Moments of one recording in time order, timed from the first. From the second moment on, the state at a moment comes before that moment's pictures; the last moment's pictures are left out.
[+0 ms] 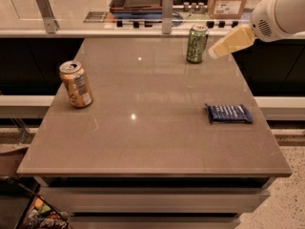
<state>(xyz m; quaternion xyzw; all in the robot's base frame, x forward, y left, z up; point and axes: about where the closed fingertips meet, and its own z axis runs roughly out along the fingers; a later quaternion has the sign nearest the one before) 0.626 -0.219 0.997 -0.34 0.82 -0.04 0.46</state>
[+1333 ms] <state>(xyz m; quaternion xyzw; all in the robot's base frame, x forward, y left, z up) 0.714 -0.165 0.955 -0.34 0.81 0.04 0.47</state>
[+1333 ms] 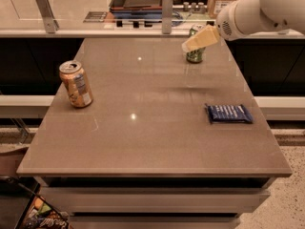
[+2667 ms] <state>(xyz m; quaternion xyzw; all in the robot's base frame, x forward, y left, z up) 0.792 -0.184 0.909 -0.30 0.76 0.12 0.57</state>
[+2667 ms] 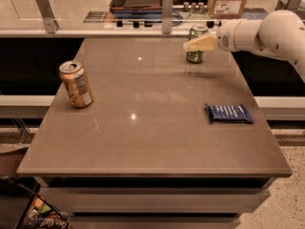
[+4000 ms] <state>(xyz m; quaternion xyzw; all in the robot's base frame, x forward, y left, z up) 0.807 -0.164 0.906 -0.32 0.76 0.13 0.55</state>
